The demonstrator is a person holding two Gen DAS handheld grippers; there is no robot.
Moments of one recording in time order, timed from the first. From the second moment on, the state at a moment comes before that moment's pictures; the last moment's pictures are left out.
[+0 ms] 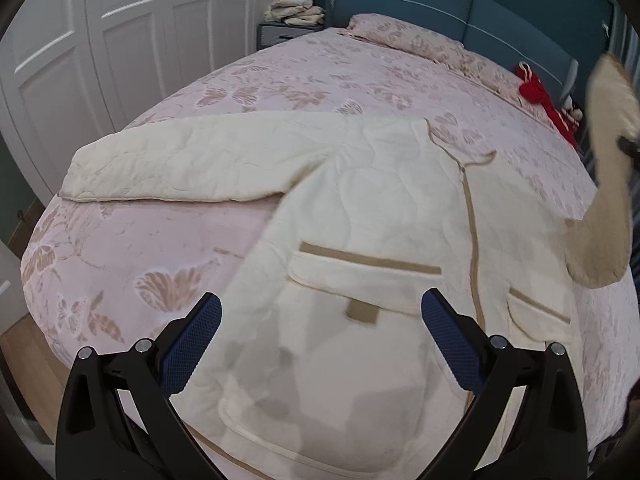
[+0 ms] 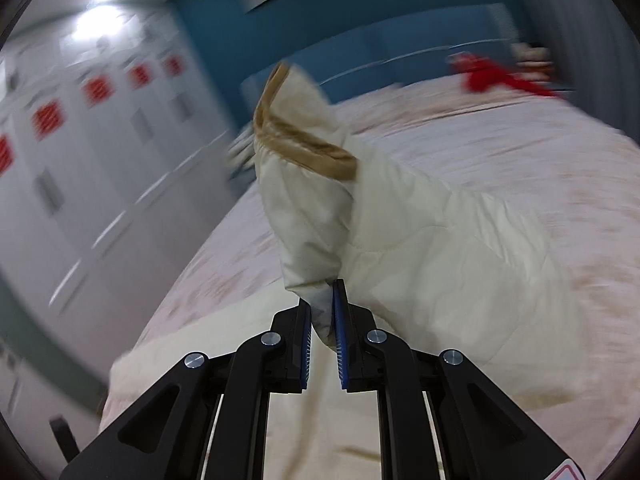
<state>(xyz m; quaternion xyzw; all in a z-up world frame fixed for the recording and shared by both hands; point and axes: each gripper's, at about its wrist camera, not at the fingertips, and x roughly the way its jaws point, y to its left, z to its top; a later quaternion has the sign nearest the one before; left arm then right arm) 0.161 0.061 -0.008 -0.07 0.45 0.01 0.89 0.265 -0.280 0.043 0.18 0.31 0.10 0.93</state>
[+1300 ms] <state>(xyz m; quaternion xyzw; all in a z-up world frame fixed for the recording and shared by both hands) 0.367 0.010 -0.012 -0.22 0.44 -0.16 0.86 0.240 -0.436 -0.081 0.40 0.32 -0.05 0.86</state>
